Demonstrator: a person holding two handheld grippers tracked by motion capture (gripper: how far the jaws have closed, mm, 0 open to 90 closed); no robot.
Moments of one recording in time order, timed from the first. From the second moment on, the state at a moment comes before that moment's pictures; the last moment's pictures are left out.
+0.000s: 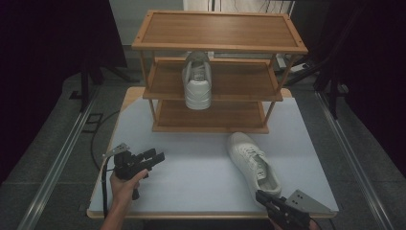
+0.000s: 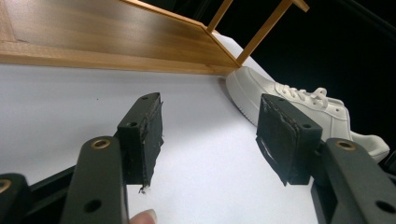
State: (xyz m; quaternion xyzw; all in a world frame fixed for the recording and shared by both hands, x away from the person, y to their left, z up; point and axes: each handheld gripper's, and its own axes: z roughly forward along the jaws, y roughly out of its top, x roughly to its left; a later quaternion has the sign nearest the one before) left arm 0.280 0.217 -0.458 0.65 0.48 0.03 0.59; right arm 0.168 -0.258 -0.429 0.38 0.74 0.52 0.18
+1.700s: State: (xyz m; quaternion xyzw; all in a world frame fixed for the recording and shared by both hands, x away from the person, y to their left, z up) left arm 0.281 0.191 -0.465 0.67 0.46 0.00 0.58; right arm 0.287 -0.278 -0.446 0.44 0.76 0.42 0.21
